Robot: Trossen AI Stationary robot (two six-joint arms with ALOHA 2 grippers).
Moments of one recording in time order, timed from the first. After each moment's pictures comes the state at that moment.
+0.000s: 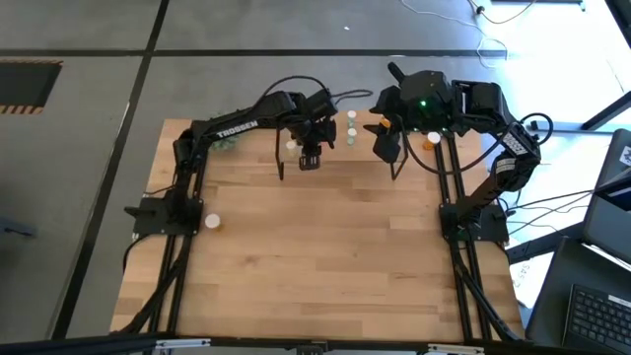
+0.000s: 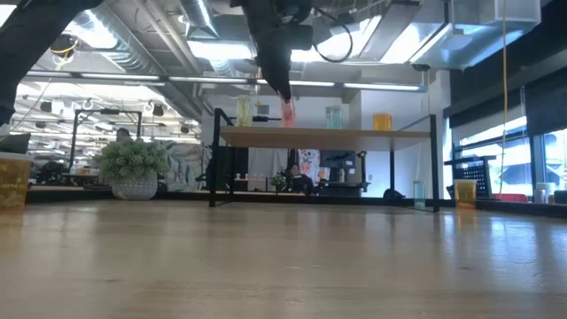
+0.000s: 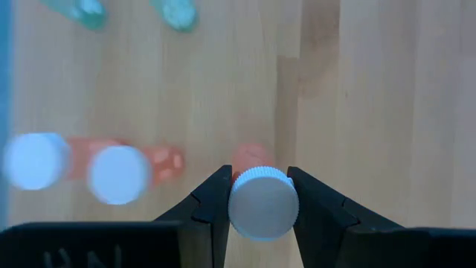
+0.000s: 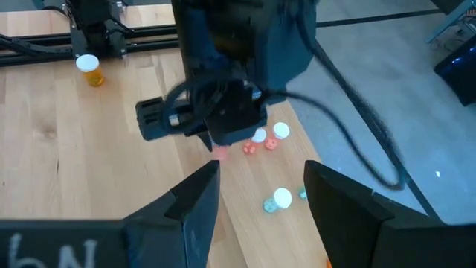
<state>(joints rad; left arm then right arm) 0.39 2.00 2.09 -1.14 0.01 0.33 -0.16 1.64 2.33 -1.39 0.28 -0.01</state>
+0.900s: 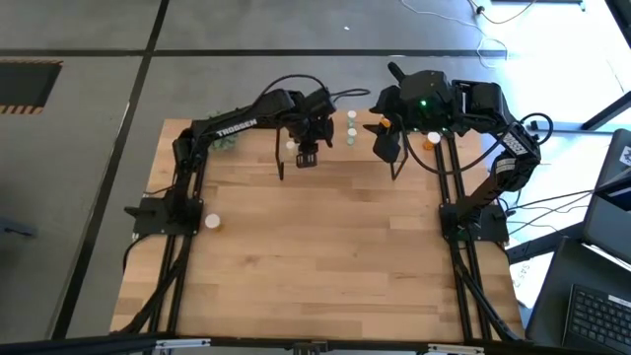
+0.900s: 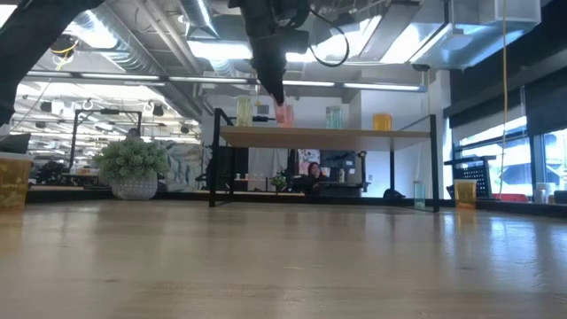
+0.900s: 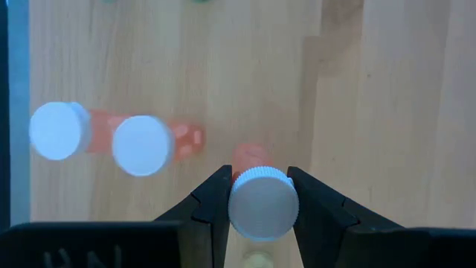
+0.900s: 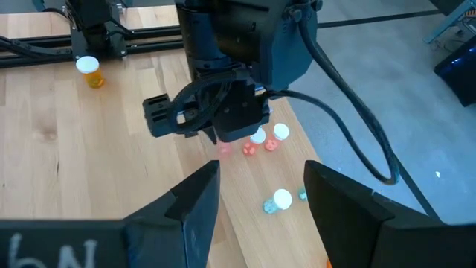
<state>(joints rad) 0.40 2.00 2.08 -1.17 -0.04 0.34 -0.16 1.64 2.33 -1.38 0.28 -0.01</state>
